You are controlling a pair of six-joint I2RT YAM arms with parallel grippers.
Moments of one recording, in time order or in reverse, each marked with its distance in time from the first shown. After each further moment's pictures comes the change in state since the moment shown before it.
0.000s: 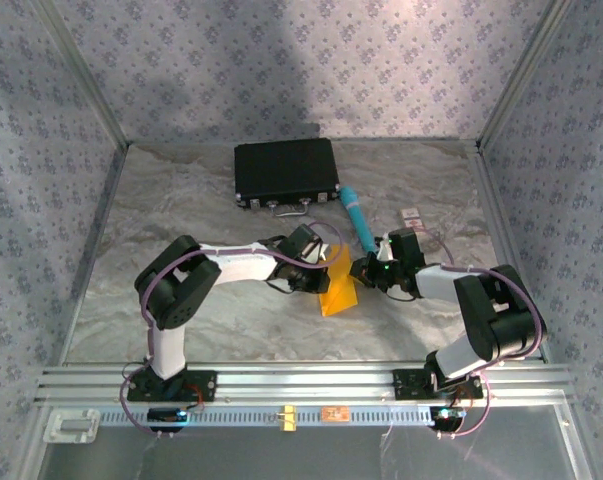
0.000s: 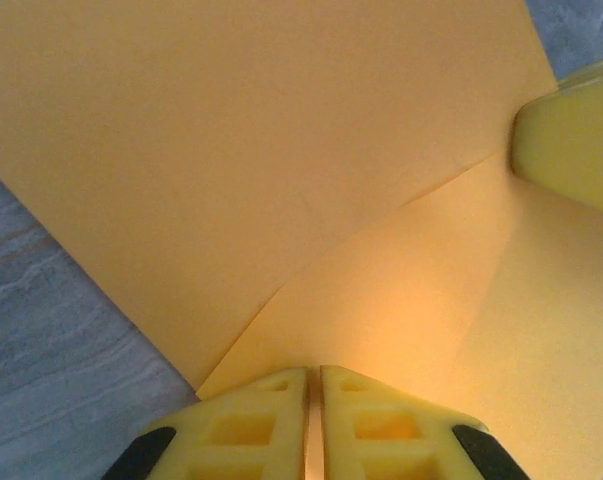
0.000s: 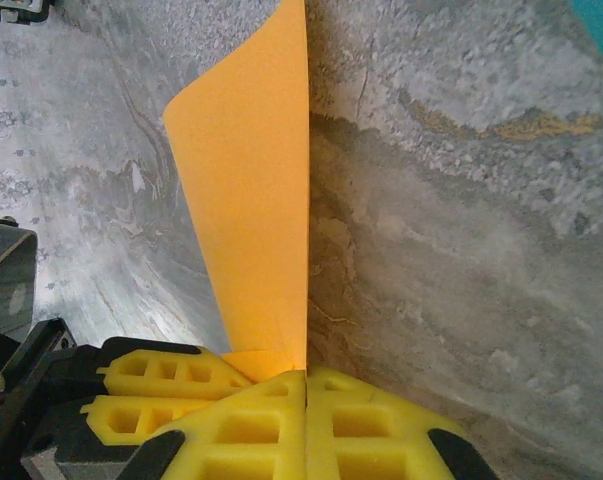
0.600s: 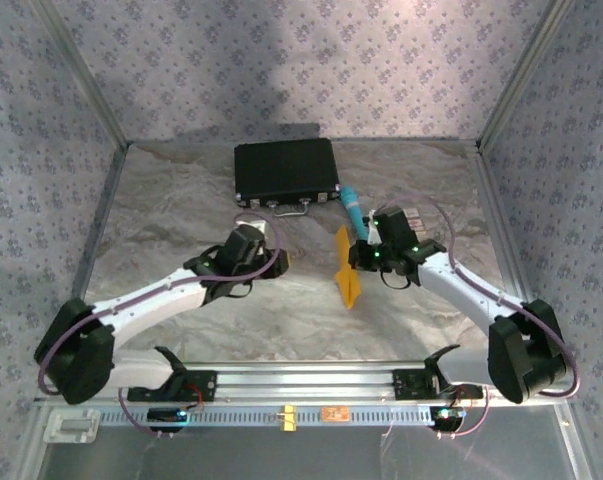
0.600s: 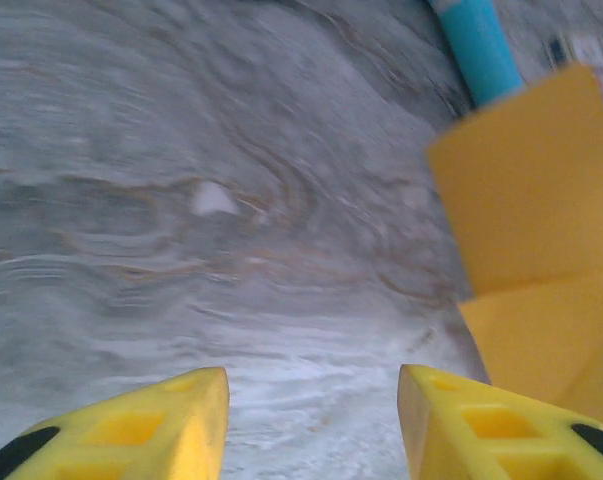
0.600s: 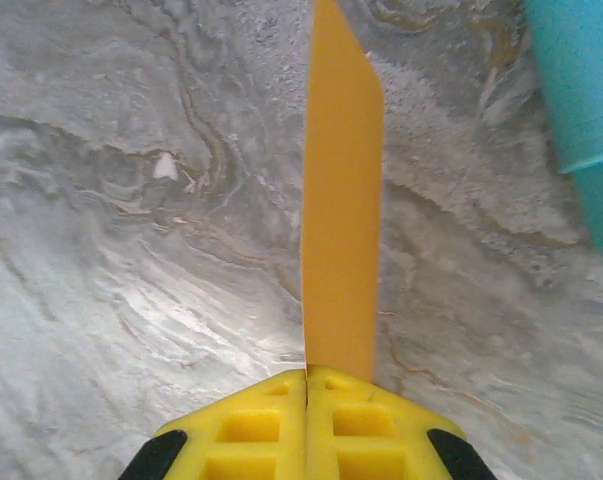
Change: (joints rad) left arm 0.123 -0.649 -0.369 0.034 -0.407 -0.134; right arm 0.198 -0.219 0.332 -0.613 0.420 -0.312
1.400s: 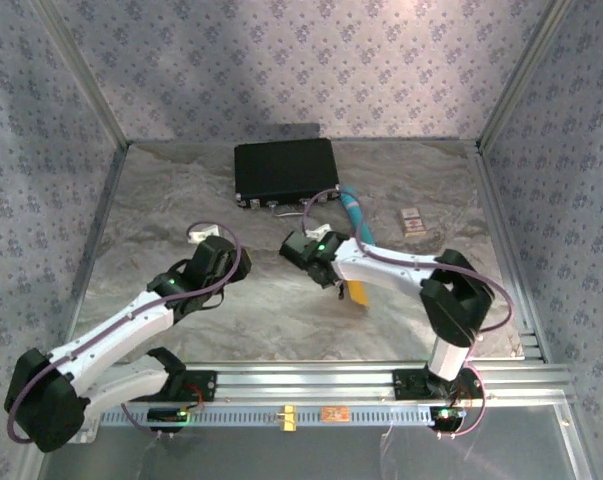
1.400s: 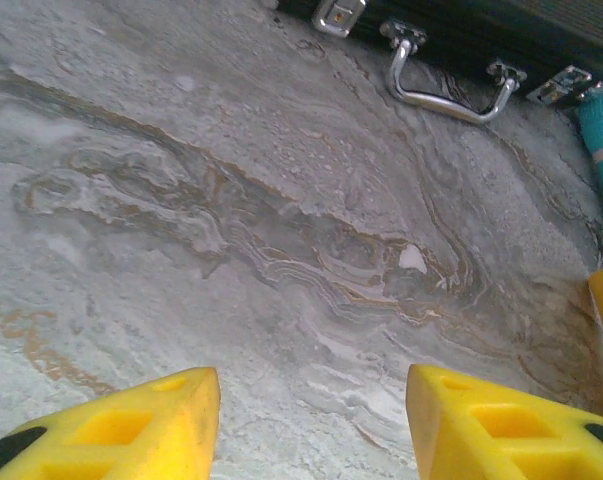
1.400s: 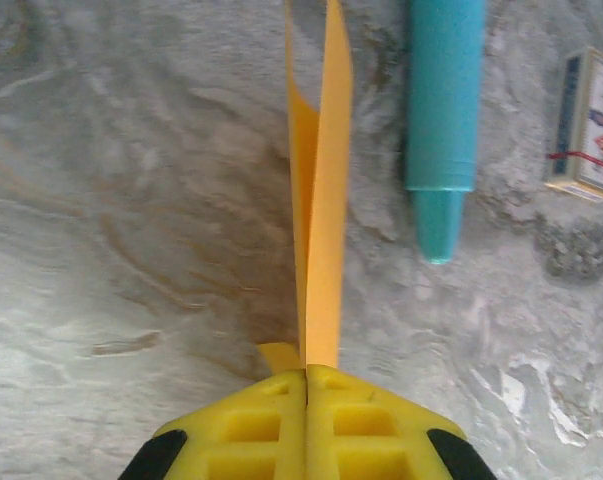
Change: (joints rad) left arm 0.063 -0.279 -0.091 -0.211 -0.253 -0.124; right arm 0.484 0.481 0.451 -0.526 0.809 0.026
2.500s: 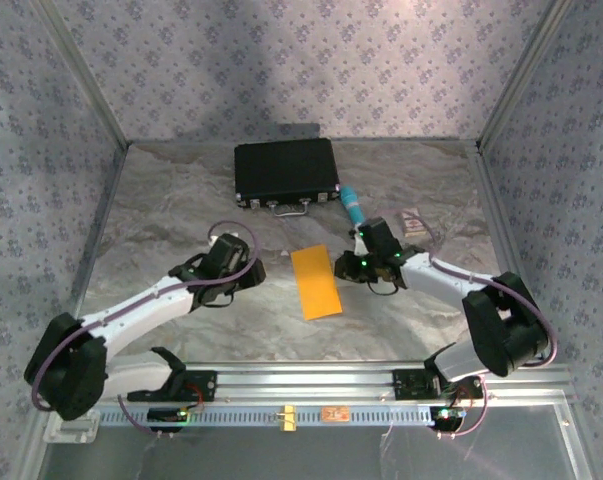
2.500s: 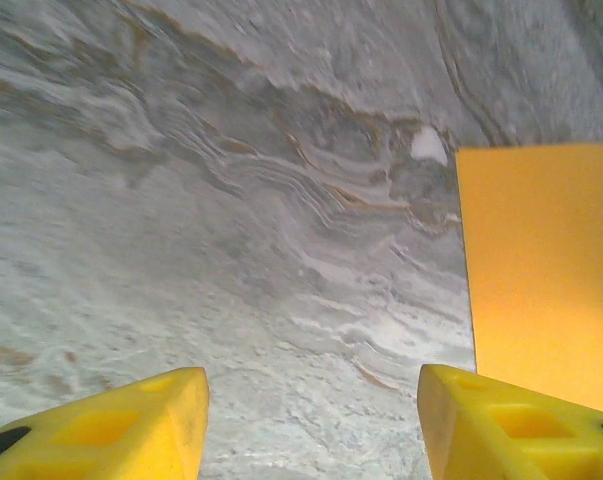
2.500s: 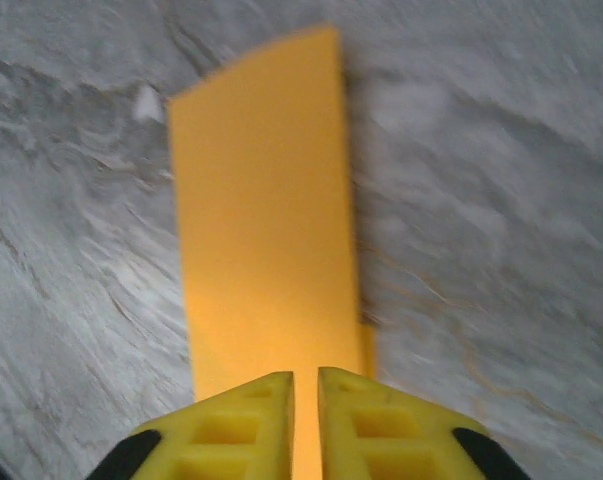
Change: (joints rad) left arm 0.017 0.241 0.012 0.069 0.238 0.047; right arm -0.477 -0.330 -0.595 0.783 -0.996 0.096
